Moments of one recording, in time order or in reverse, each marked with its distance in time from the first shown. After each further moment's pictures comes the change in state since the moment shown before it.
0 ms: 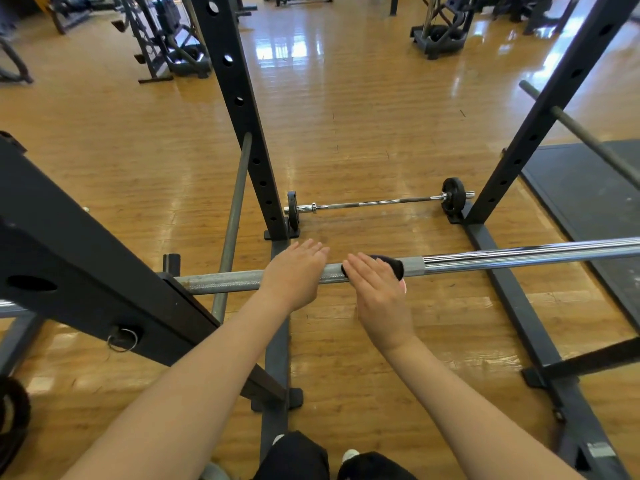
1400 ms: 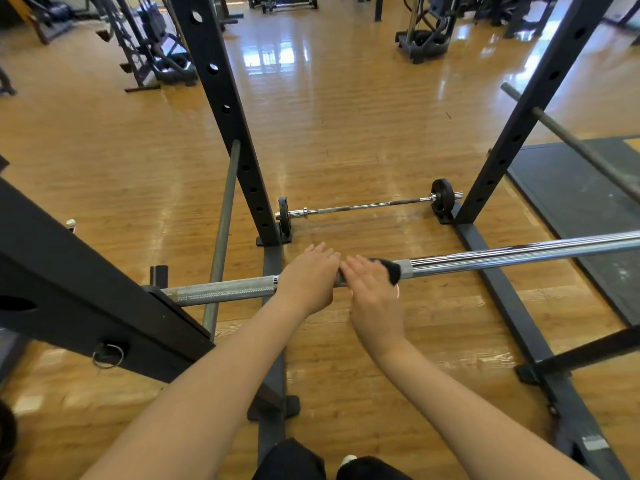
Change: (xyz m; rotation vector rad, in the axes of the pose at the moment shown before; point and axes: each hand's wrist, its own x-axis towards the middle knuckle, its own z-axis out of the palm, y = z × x) left_hand 0.021 0.027 0.003 -0.054 0.065 0.055; right_hand 0.003 -0.005 -0.007 -0.026 -0.003 0.186
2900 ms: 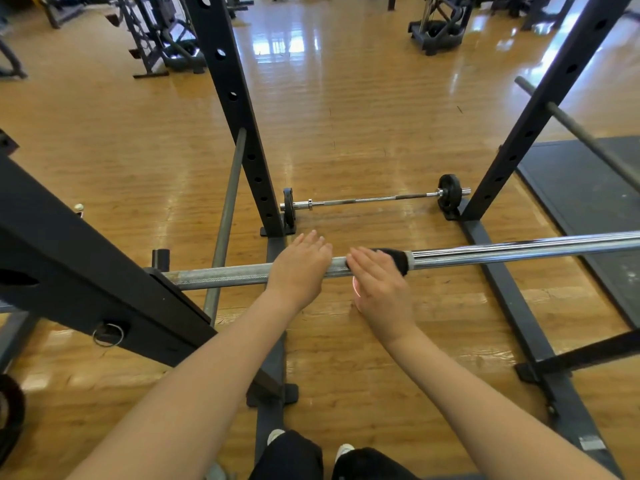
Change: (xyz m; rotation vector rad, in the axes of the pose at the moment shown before) left_hand -0.015 -0.004 0.001 0.090 0.061 -0.031; right_hand -0.003 0.019 -0.001 0.043 0.027 -0.125
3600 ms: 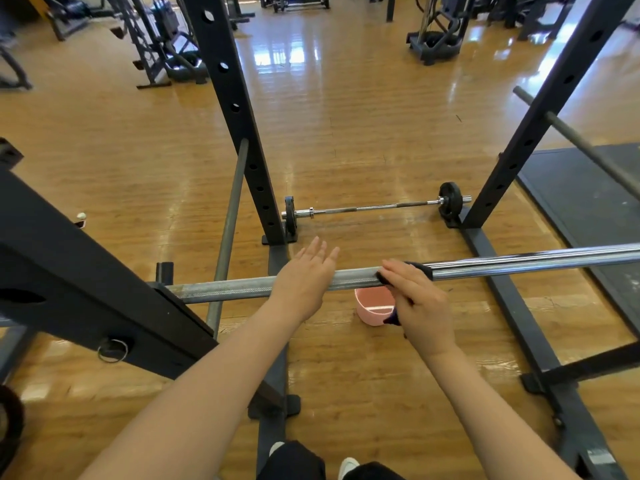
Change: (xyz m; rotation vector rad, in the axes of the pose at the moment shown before) left_hand 0.004 -0.003 -0.002 -0.010 -0.148 -0.005; right_hand -0.005 0.025 -0.032 0.303 0.018 0.224
